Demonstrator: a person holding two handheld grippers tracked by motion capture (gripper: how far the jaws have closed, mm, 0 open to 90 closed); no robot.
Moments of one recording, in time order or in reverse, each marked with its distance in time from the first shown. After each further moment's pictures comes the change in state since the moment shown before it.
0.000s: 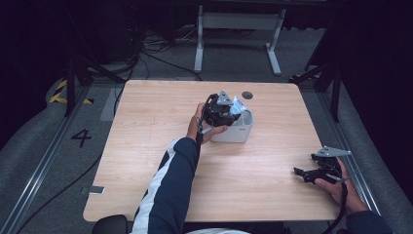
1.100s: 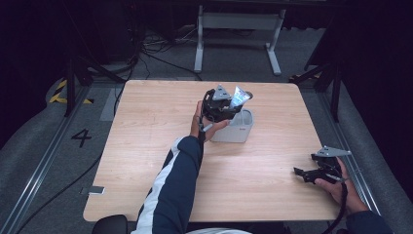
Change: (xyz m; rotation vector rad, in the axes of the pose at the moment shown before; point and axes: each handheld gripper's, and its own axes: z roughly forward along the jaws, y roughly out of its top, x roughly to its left) left arm 0.004 0.006 -0.003 -0.143 0.029 -0.084; right arm 0.000 0.000 0.000 0.000 0.000 -0.001
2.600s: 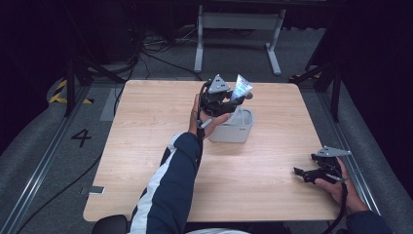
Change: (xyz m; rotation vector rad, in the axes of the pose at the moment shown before) left arm -0.011 0.035 -0.034 -0.103 -0.002 -0.004; right arm 0.000 0.000 0.000 0.000 0.001 0.001
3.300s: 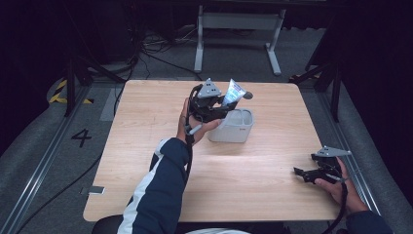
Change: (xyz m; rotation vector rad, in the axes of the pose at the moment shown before) left arm -0.009 0.003 -0.039 0.025 -0.013 0.009; right arm 0.000 0.000 0.000 0.000 0.000 -0.001
